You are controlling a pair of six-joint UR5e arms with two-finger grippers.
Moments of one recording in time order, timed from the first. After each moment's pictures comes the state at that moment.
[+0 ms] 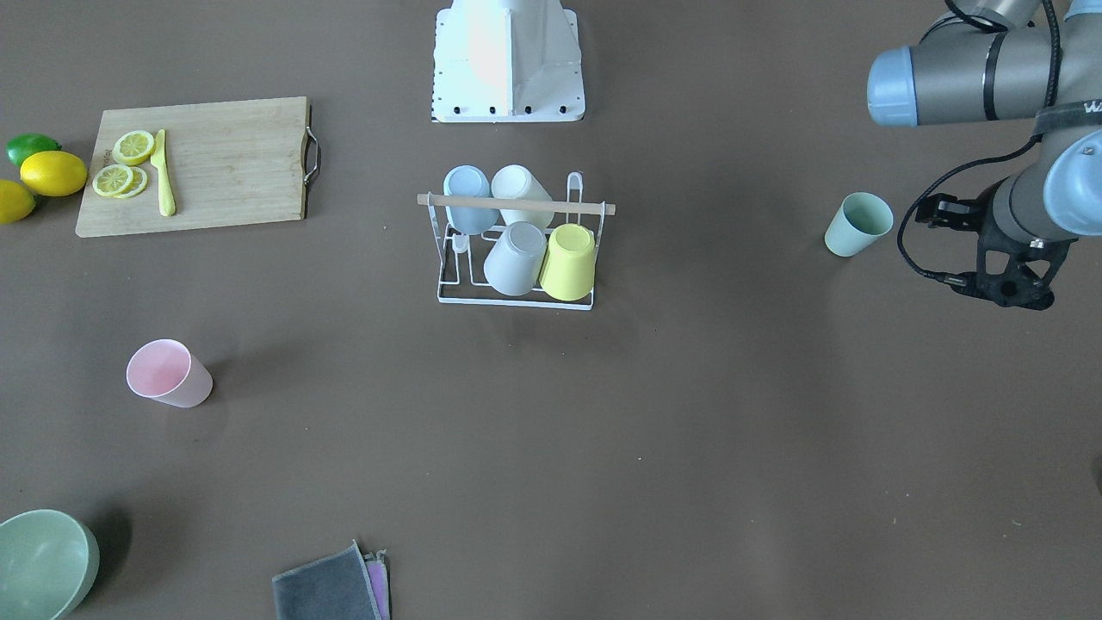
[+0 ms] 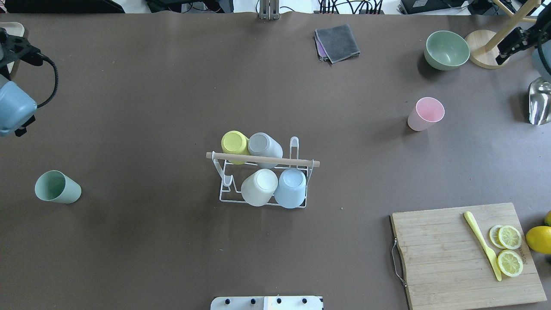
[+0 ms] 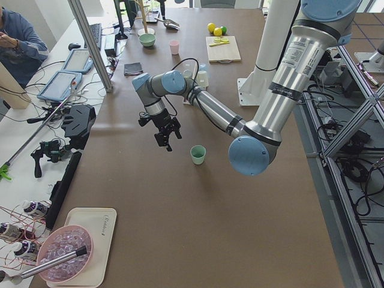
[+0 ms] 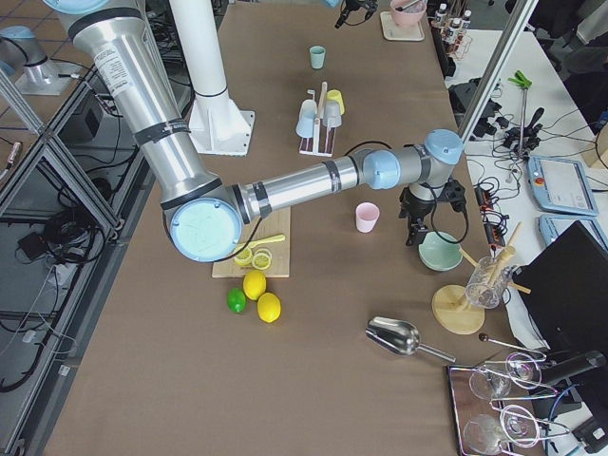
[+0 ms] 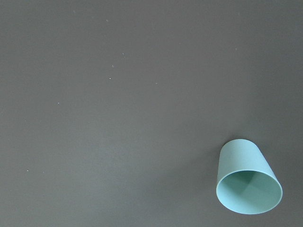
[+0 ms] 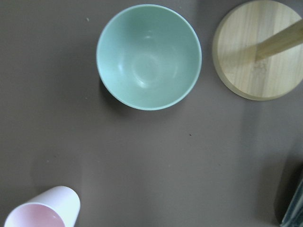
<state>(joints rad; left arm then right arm) -1.09 -2.00 -1.71 -0.77 -2.08 0.11 1.30 -1.09 1.42 -1.67 2.31 0.23</state>
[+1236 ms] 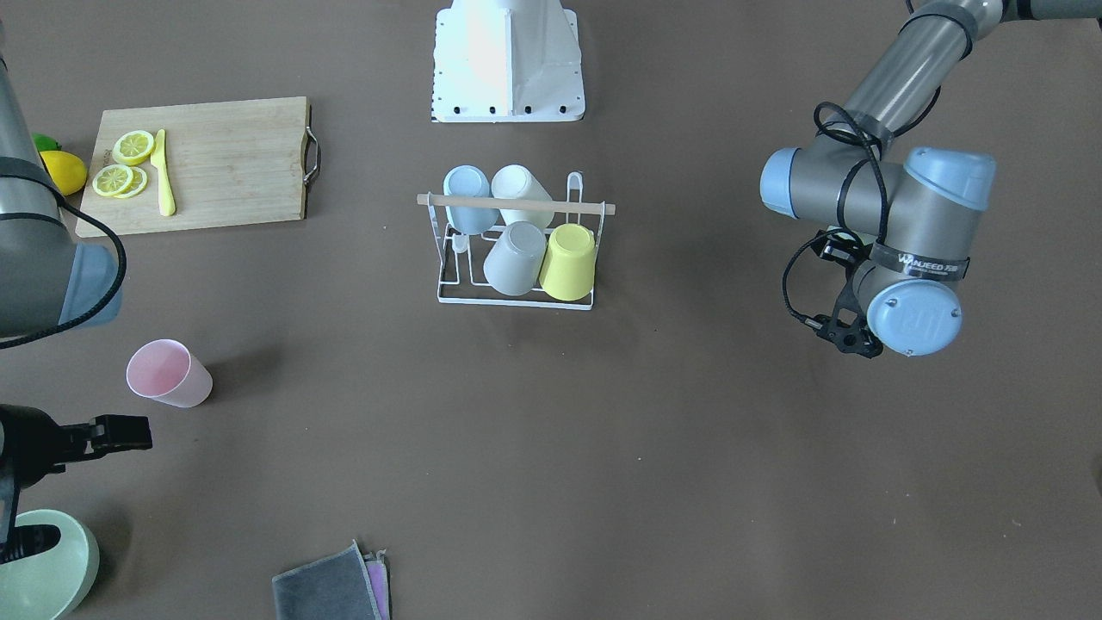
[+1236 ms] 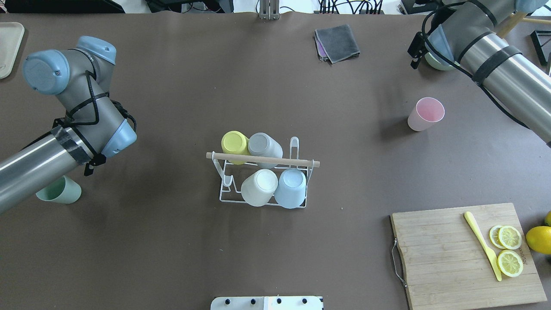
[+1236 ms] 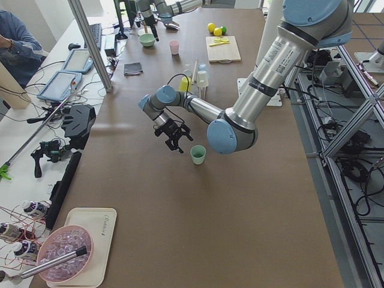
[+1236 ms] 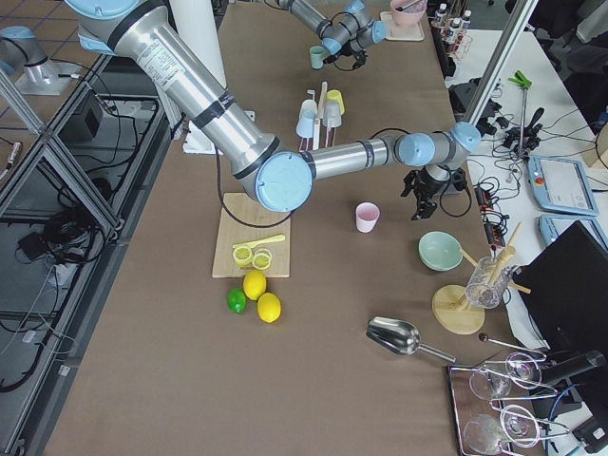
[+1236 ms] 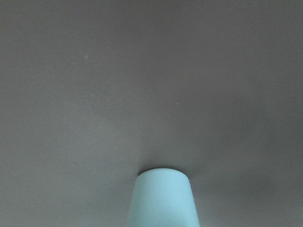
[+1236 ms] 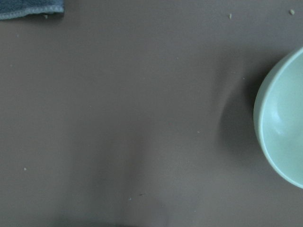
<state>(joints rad) -0.86 -2.18 -1.31 -0.73 -2.16 0.26 1.14 -0.76 0.95 -1.68 2.35 0.07</state>
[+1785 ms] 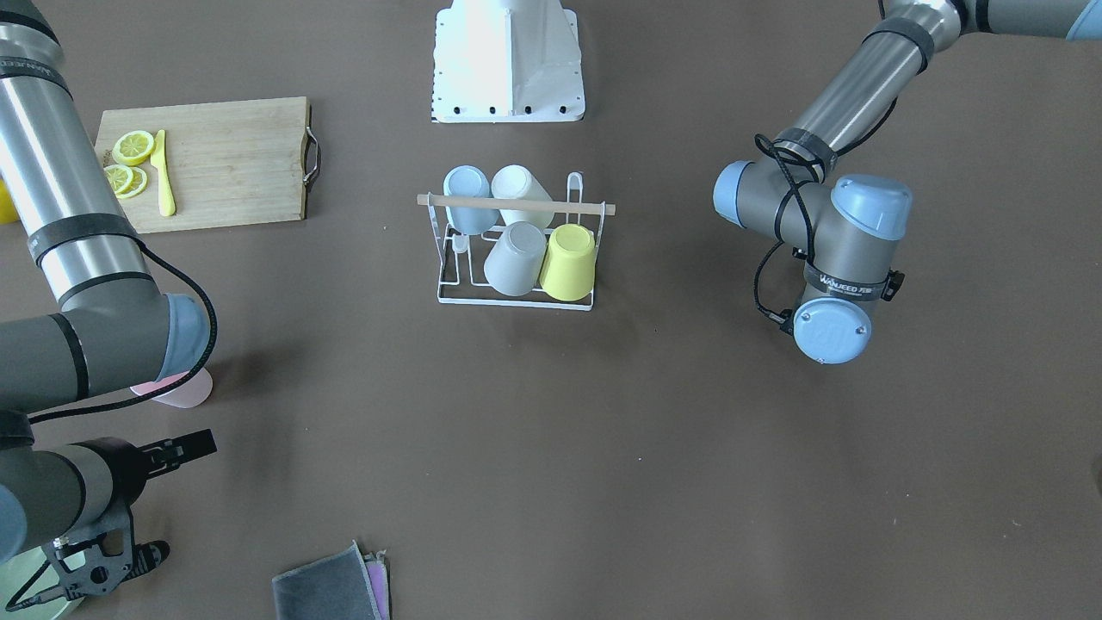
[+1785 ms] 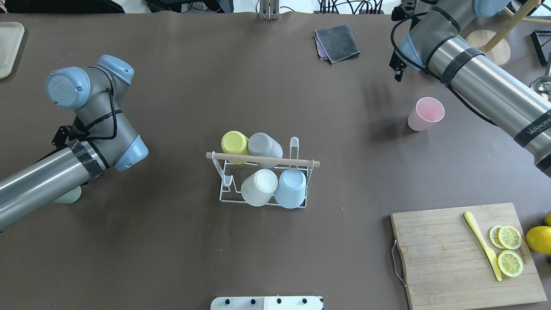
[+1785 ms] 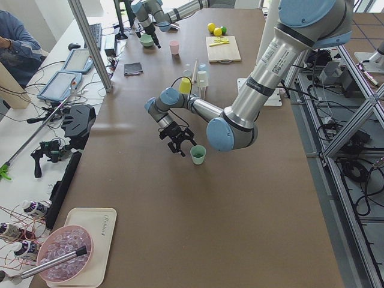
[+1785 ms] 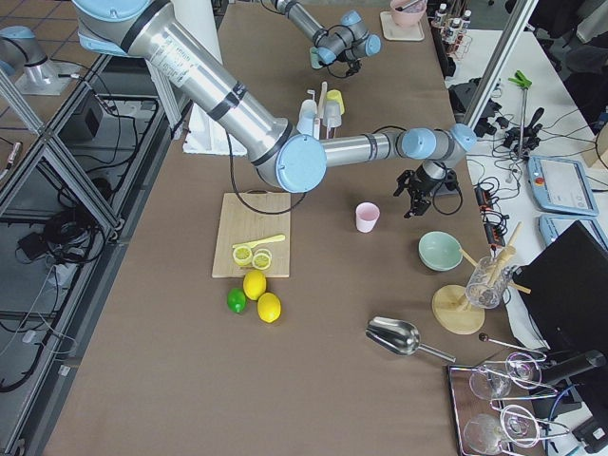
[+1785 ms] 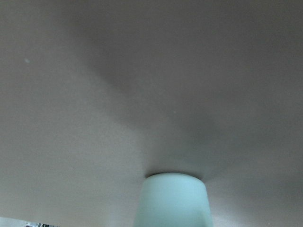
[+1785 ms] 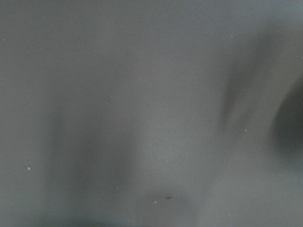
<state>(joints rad) -0.80 -2.19 -1.27 -0.71 -2.06 0.27 1.08 -0.66 0.80 -1.77 2.33 0.01</state>
